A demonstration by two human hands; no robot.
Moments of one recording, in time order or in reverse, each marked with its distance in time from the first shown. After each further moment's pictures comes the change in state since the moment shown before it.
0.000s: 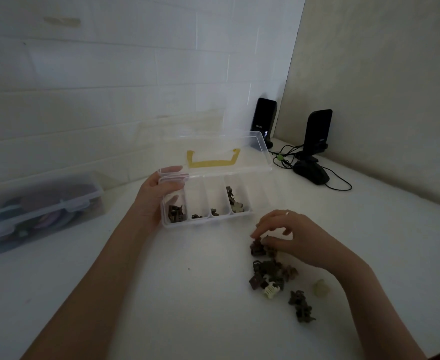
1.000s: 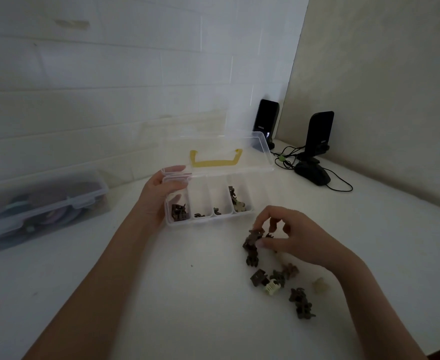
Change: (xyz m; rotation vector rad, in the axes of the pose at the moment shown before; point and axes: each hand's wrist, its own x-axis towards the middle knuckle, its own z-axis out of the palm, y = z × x) left_hand 0.000 -0.003 -0.004 0.017 -0.014 -0.003; right_hand 0.002 -0.005 0.004 0.141 0.046 -0.018
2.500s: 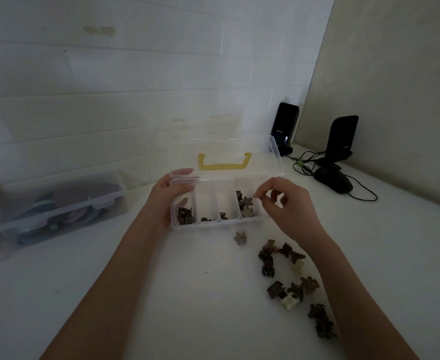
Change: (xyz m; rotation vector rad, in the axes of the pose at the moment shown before) left_hand -0.003 0.009 -0.010 0.002 0.058 -0.022; right_hand 0.062 -0.011 0.017 0.053 0.449 -0.142
